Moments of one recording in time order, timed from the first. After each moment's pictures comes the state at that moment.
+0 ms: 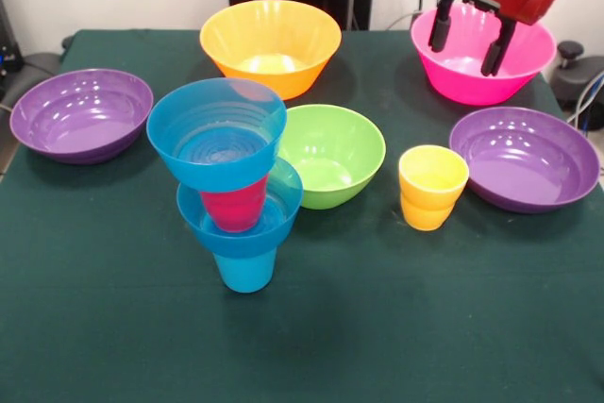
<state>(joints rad) 0.13 -0.52 -0.30 1.27 0.26 0.98 2.22</state>
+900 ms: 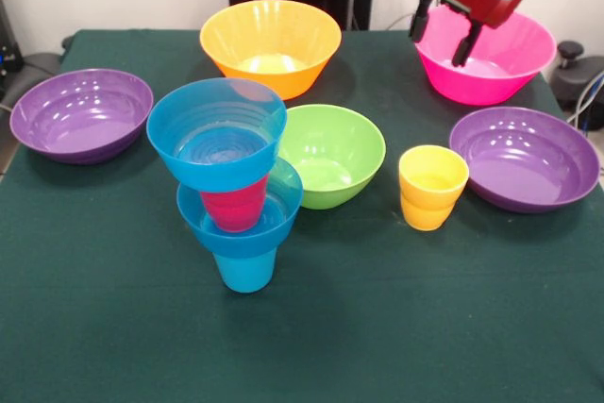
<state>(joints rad) 0.20 -0.52 -0.35 1.48 0.26 0.86 2.22</state>
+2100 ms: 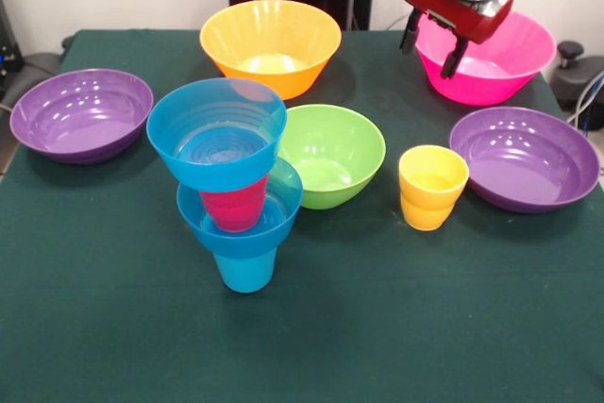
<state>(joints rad) 0.19 -0.49 -0.35 1.50 0.28 0.83 2.22</state>
